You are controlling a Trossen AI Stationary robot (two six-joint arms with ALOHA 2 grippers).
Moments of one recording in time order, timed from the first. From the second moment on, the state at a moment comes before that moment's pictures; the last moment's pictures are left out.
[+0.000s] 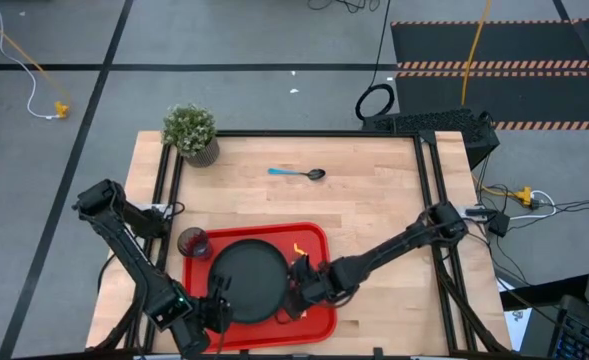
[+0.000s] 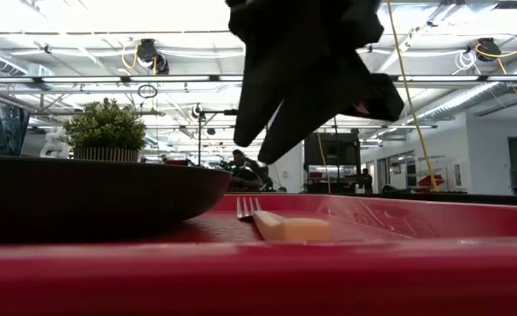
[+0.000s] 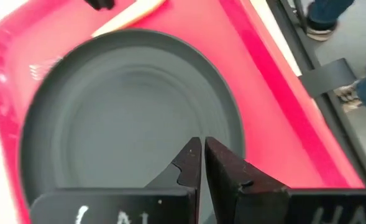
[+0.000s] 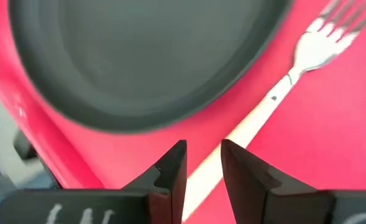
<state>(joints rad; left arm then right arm) -0.91 1.65 1.26 -0.81 -0.40 -0.44 0.44 2.06 1.56 -0.57 0.13 1.24</state>
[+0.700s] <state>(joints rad) -0.51 1.53 1.26 -0.81 -0.59 -0.22 0.55 2.02 1.56 -0.81 0.56 0.77</state>
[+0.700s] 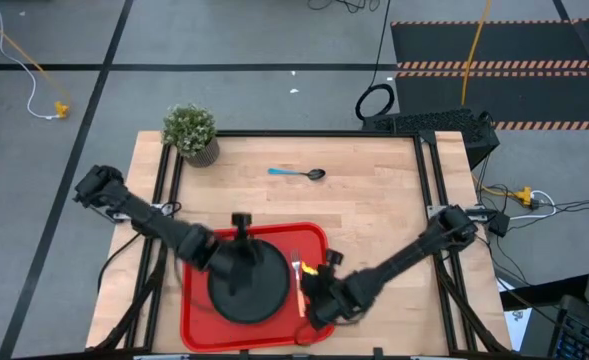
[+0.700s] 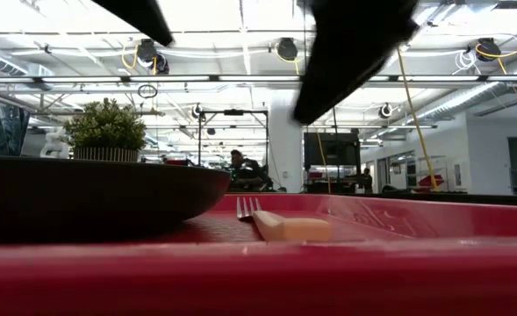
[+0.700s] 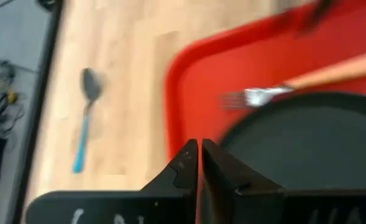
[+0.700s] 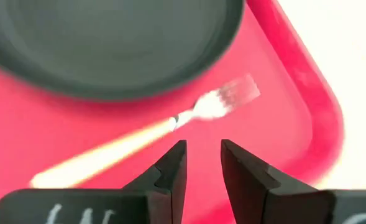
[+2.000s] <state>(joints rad) 0.28 2.06 1.58 -0.66 -0.17 0.36 0.87 1.72 1.30 -1.45 0.72 1.24</state>
